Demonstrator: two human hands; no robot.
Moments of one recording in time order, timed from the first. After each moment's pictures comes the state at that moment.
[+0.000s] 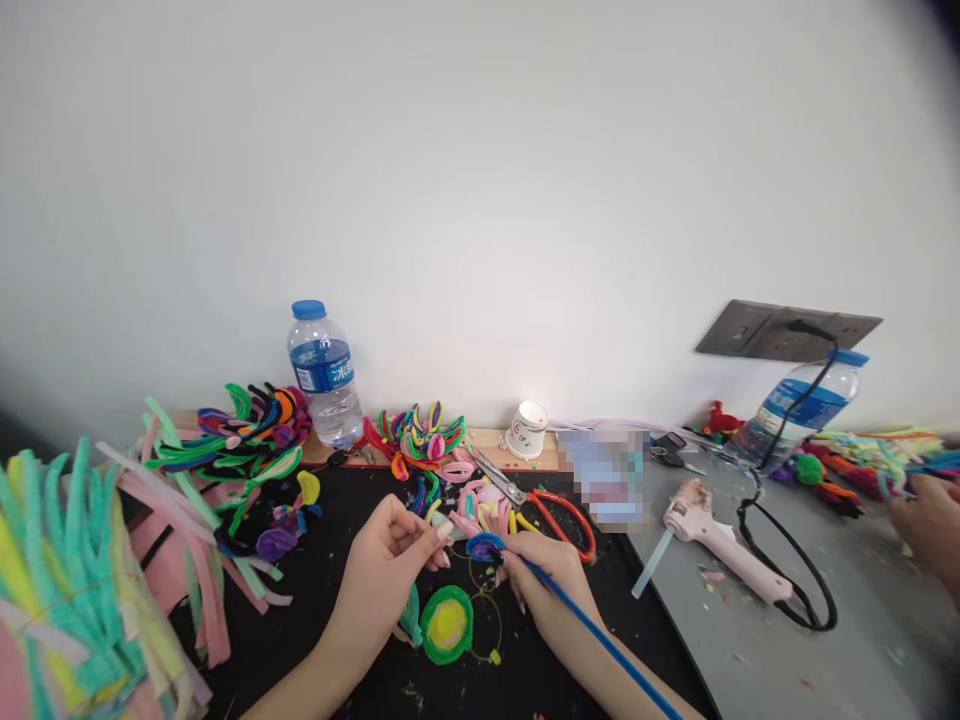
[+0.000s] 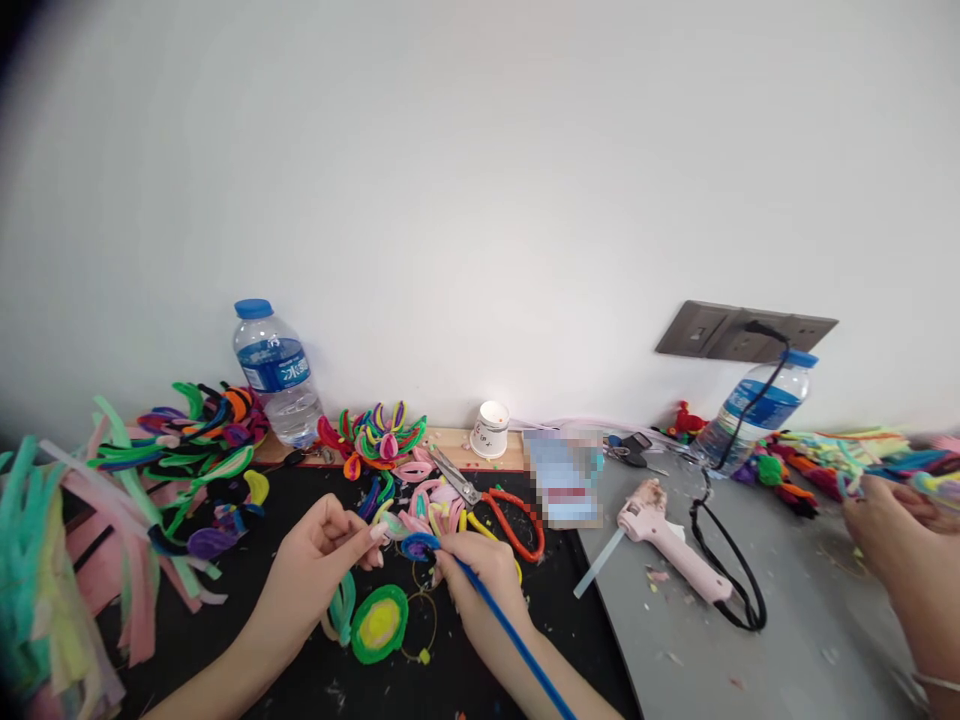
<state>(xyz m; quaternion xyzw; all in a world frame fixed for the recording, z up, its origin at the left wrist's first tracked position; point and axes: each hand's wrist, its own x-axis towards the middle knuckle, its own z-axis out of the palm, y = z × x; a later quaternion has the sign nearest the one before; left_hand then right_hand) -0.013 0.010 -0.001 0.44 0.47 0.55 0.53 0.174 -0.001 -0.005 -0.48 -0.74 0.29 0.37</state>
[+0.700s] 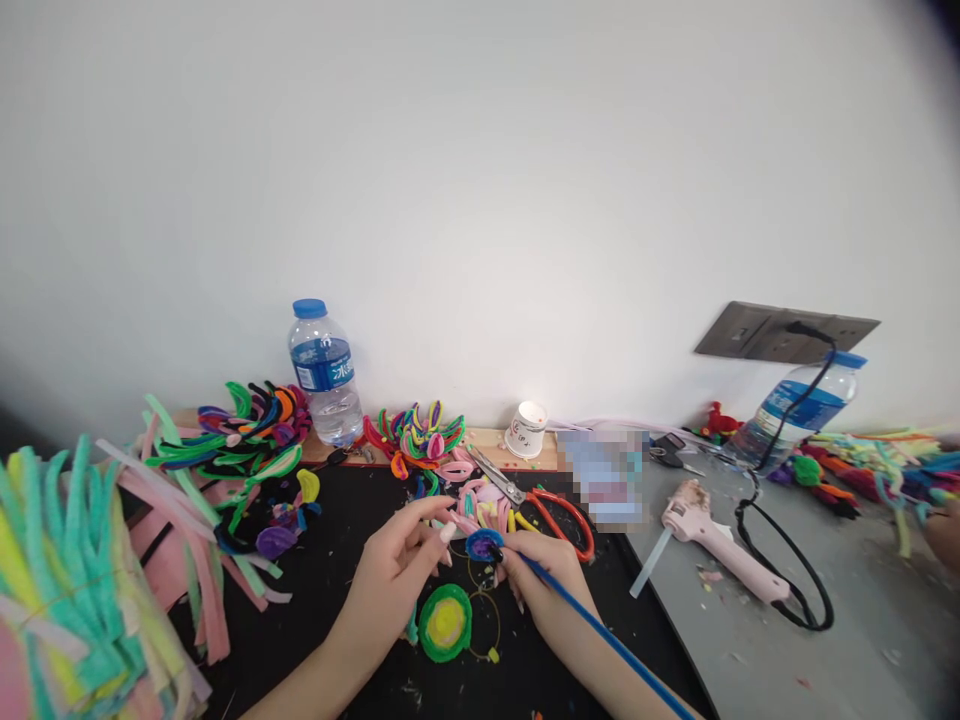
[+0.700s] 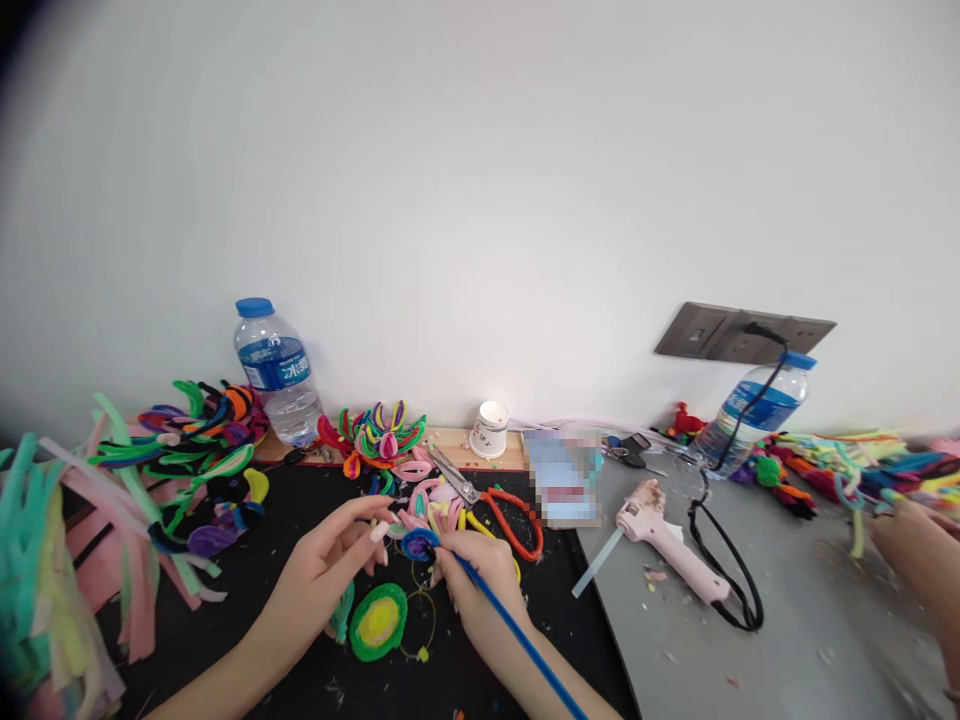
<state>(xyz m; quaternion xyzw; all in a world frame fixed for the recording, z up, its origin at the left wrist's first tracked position) -0.015 0.005 0.004 0.54 0.47 0.49 0.50 0.174 -0.001 -0.008 -0.48 -0.72 0.32 0.38</state>
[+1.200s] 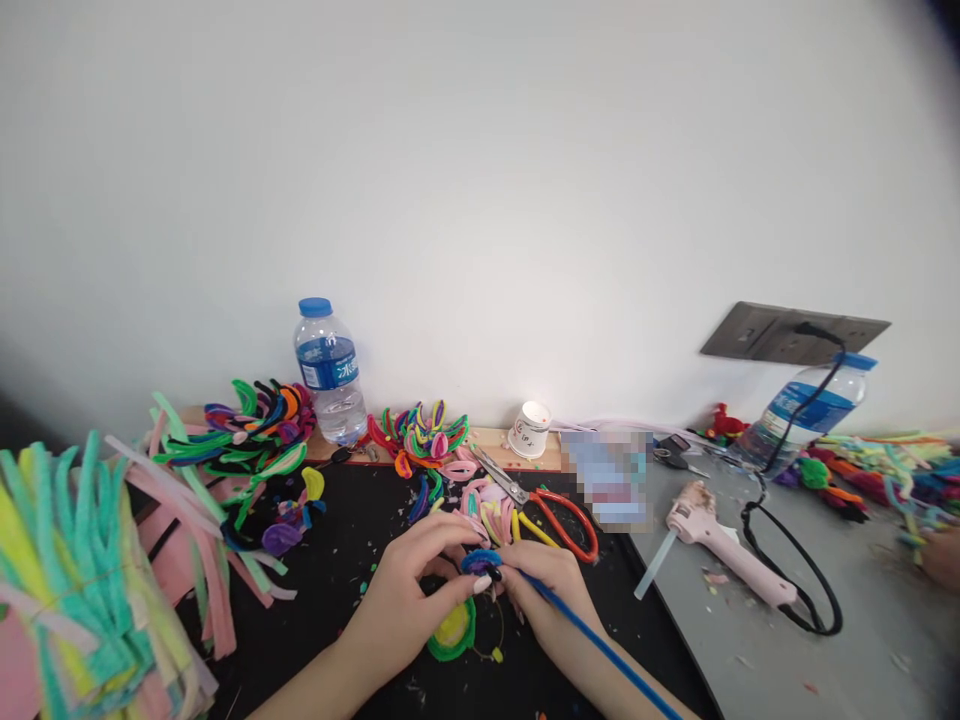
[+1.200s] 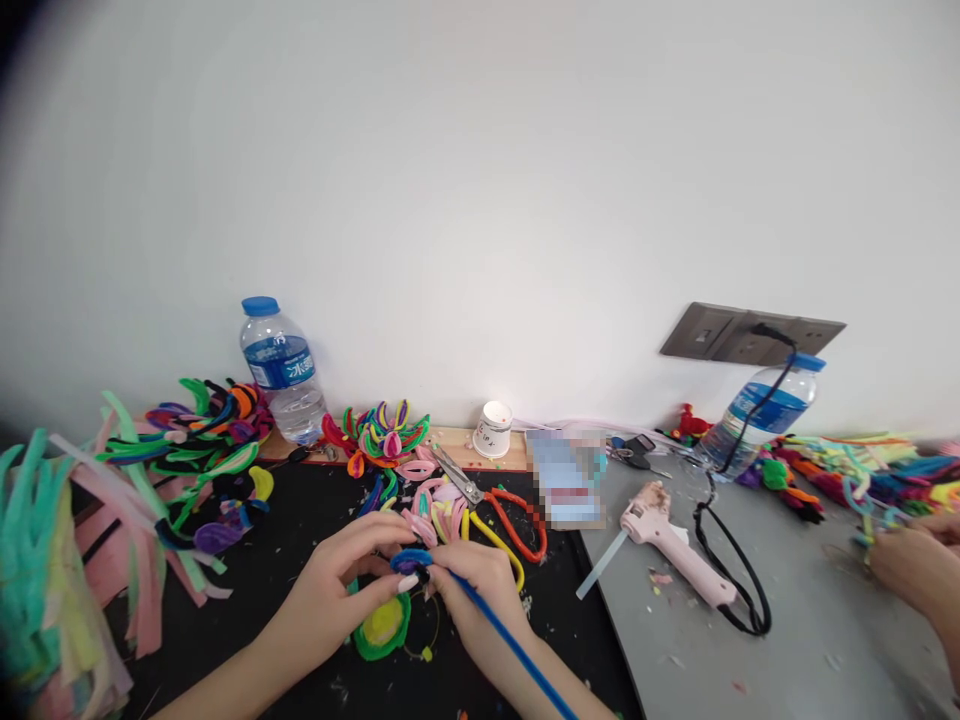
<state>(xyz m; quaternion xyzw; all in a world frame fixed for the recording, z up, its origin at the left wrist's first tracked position) -0.012 -0.001 0.011 0.65 0.40 0.43 0.48 0.168 -0.005 0.008 -0.40 -0.78 0.29 0.39</state>
